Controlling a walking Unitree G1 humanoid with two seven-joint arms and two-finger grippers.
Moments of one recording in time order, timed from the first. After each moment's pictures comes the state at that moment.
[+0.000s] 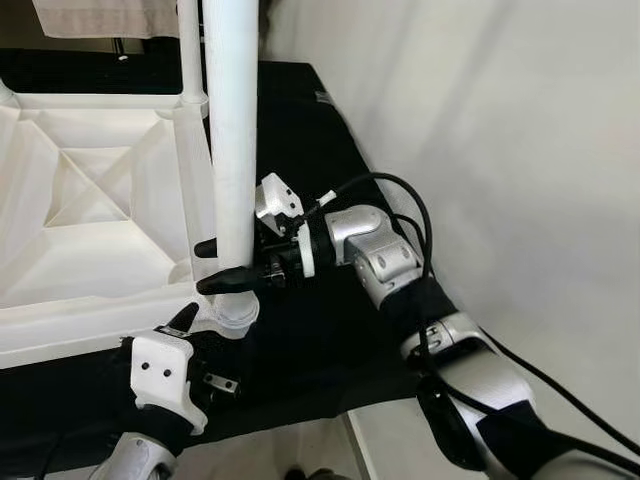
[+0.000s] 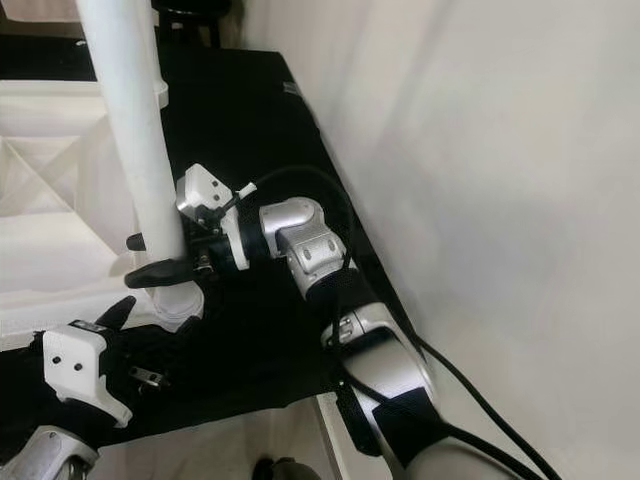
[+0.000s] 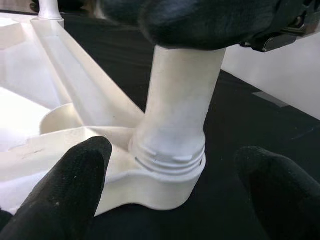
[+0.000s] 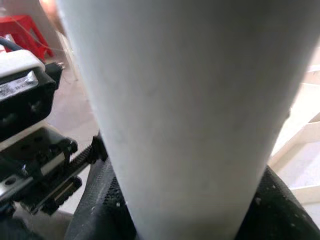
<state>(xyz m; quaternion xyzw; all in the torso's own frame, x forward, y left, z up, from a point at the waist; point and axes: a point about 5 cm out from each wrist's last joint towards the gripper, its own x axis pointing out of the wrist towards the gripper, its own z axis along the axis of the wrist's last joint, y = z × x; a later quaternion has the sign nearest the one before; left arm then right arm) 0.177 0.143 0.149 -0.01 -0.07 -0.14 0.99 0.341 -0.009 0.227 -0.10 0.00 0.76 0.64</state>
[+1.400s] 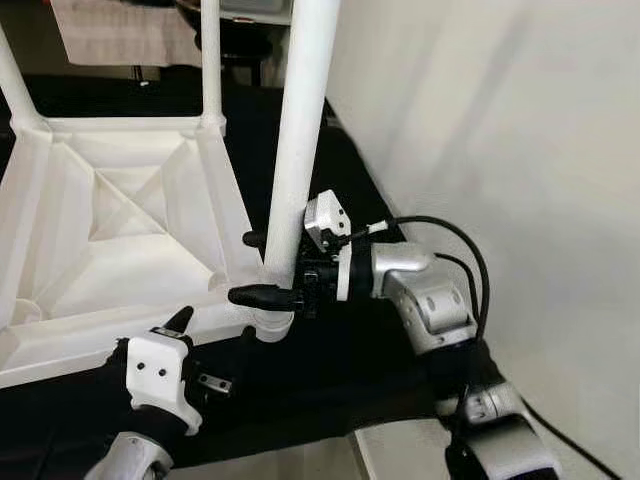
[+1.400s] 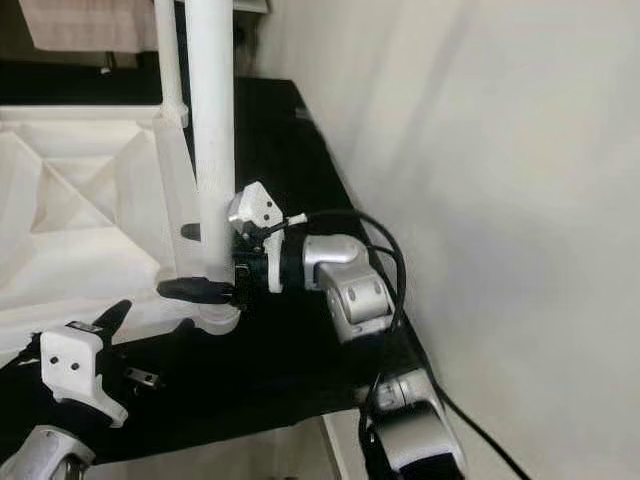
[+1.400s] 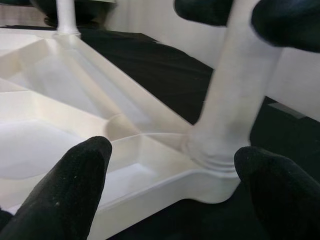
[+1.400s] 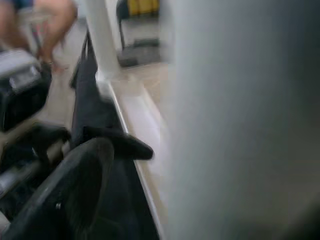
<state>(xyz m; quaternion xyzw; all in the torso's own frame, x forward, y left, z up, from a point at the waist) 0.185 0.150 0.149 0.00 -0.08 -0.13 0.99 0.330 -0.039 0.227 -0.09 -0.02 0.70 0.70</state>
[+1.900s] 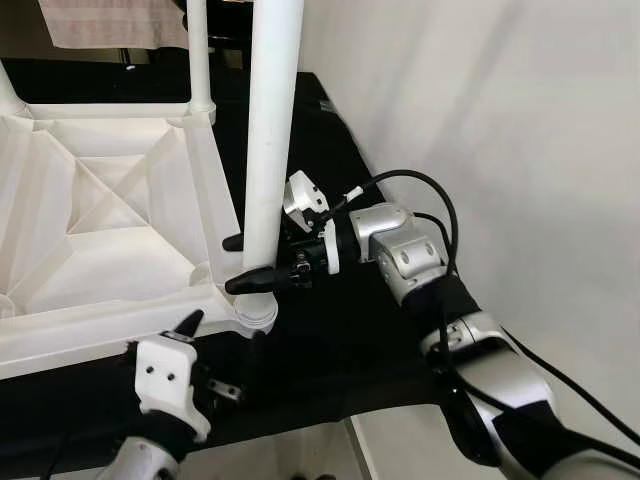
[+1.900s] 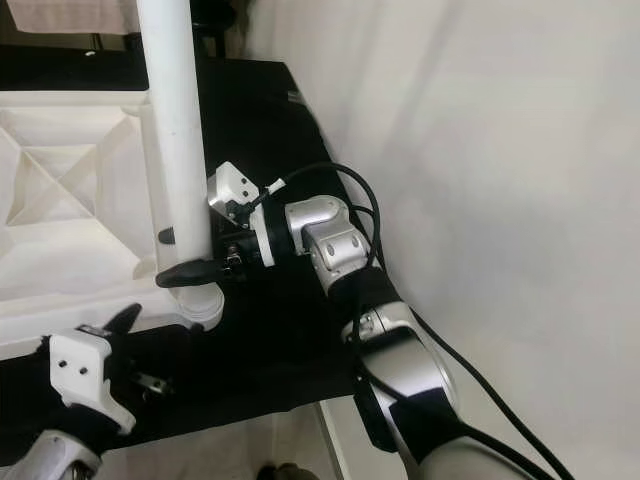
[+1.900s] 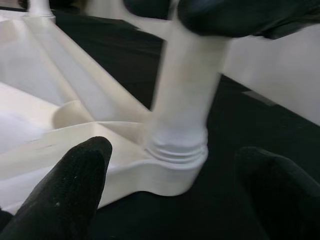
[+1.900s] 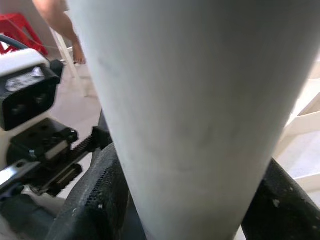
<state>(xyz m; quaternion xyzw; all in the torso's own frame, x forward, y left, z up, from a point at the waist) 0.166 0.136 0.146 0.00 -0.05 -0.17 0.98 0.347 -0.030 0.225 -0.11 0.02 0.76 0.64</state>
